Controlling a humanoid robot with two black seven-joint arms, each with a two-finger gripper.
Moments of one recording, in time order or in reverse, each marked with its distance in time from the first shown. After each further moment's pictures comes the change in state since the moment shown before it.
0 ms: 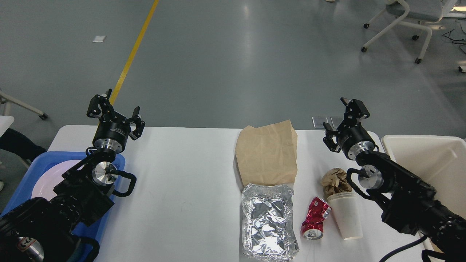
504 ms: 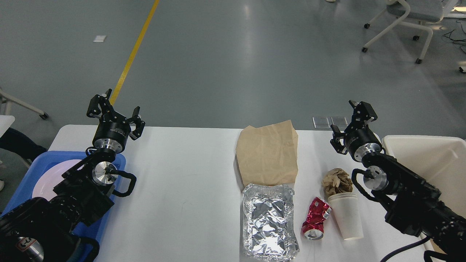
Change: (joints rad) left arm 0.000 0.000 0.000 0.000 0.000 0.000 0.000; right arm -0.006 -0.003 0.012 -0.044 0.014 -0.004 -0.002
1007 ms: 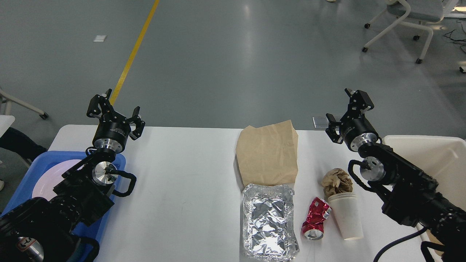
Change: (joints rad) left arm 0.000 0.000 0.000 0.000 0.000 0.000 0.000; right arm 0.053 -0.001 -0.007 0.018 -0.002 0.009 0.009
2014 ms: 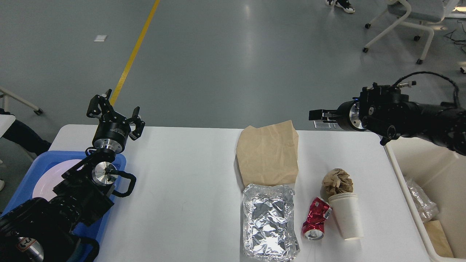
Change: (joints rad) left arm 0.001 0.000 0.000 0.000 0.000 0.000 0.000; right arm 0.709 -0.001 -1.622 0.081 -0.236 0.133 -0.230
